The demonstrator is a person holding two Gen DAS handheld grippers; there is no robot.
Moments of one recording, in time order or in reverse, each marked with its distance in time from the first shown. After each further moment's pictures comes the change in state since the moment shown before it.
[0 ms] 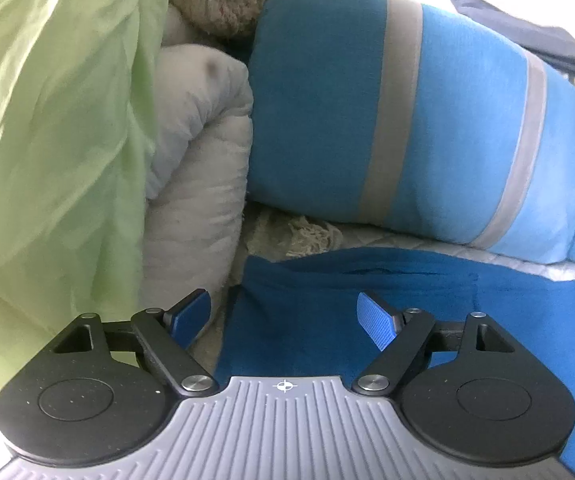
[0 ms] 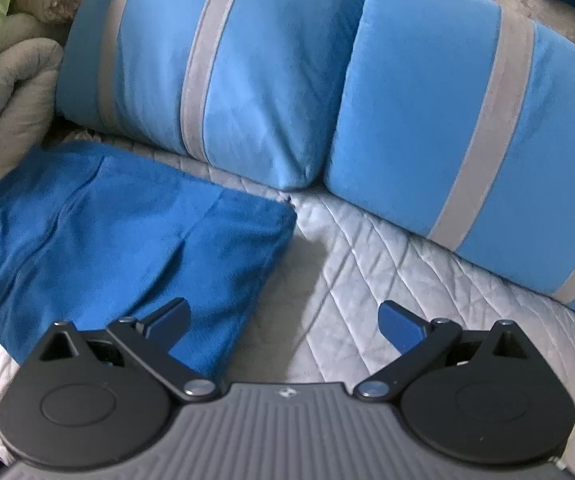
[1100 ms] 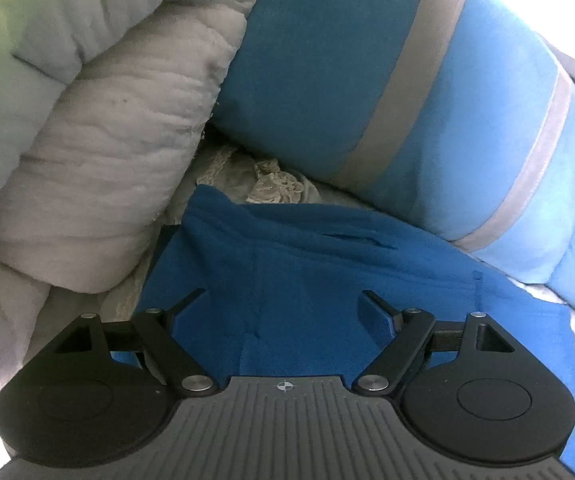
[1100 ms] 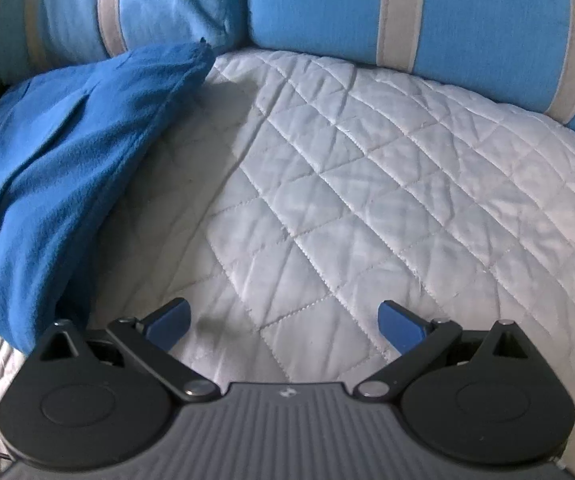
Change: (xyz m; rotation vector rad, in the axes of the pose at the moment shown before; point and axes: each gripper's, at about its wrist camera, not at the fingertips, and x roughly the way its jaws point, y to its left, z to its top) left arm 0.096 0.016 -0.037 -0.169 0.053 -0.181; right arm 0.064 -0.037 -0.131 0.201 0.145 -0.025
